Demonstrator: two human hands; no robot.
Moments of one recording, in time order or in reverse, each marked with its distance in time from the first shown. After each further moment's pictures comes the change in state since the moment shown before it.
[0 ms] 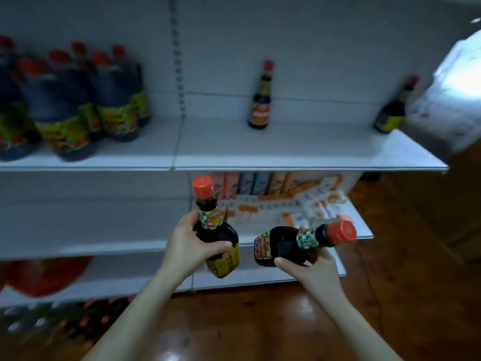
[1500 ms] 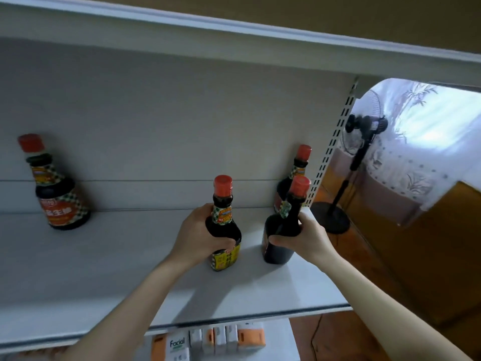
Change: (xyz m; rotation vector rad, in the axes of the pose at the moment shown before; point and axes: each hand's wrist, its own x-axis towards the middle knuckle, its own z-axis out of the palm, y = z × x) left_hand 0.353 0.223 0.454 0.119 -0.085 0.220; right_hand 0.489 -0.010 -0.400 -0.418 -0.025 -0.149
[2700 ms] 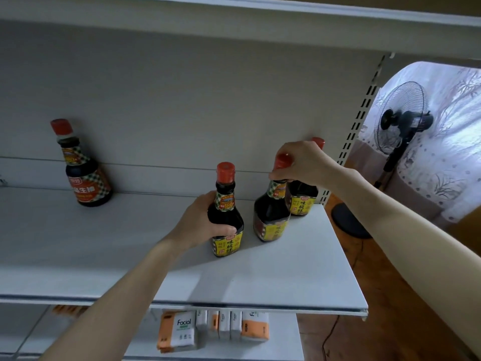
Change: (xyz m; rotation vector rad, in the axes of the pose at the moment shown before) left_hand 0.006 -0.002 0.006 0.044 -0.058 -0.041; right_hand 0.083 -0.076 -0.057 -0.454 -0.188 -0.538
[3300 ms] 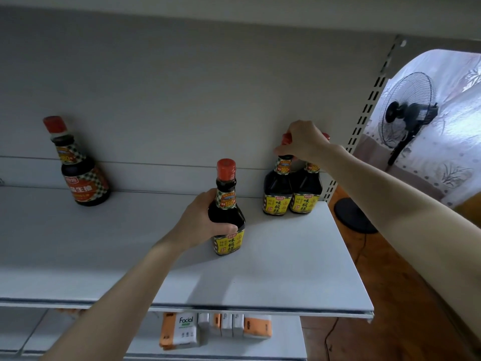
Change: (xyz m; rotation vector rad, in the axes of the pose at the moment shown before) left_hand 0.010 -0.010 0.001 -0.027 0.013 0.012; right_hand 0.058 0.023 0.003 -0.089 -0.006 0.178
